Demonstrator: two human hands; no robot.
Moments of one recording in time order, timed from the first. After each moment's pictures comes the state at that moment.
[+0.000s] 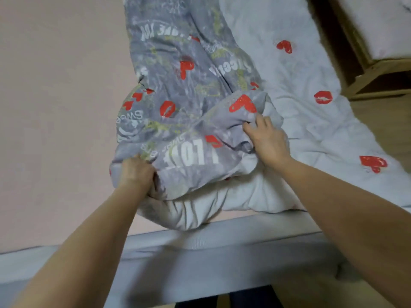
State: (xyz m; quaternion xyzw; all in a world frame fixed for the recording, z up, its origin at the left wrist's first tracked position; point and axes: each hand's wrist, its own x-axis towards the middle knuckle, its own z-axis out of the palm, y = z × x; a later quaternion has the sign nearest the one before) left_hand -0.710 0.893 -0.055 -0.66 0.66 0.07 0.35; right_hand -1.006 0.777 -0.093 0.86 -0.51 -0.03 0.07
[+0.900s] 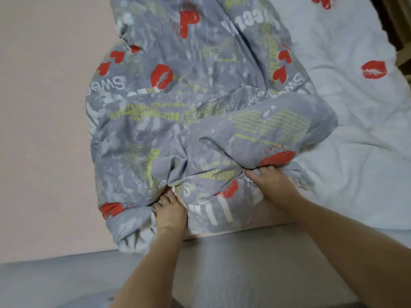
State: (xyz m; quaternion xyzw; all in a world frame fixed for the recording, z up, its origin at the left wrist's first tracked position) left_hand -0.765 0.942 -0.272 -0.73 0.58 0.17 0.31; right_hand -1.003 0.840 -0.268 0.89 -0.42 -0.18 -0.03
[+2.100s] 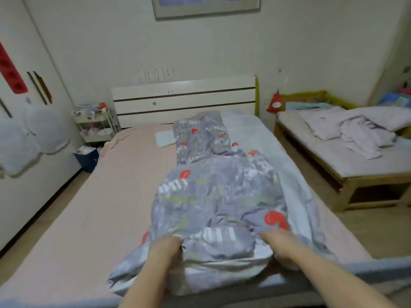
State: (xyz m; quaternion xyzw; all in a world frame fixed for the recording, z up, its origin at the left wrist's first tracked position) left_hand -0.727 1.075 0.128 -0.79 0.58 0.17 0.06; right_hand -1.020 0.993 0.102 0.85 -0.50 -0.13 -0.09
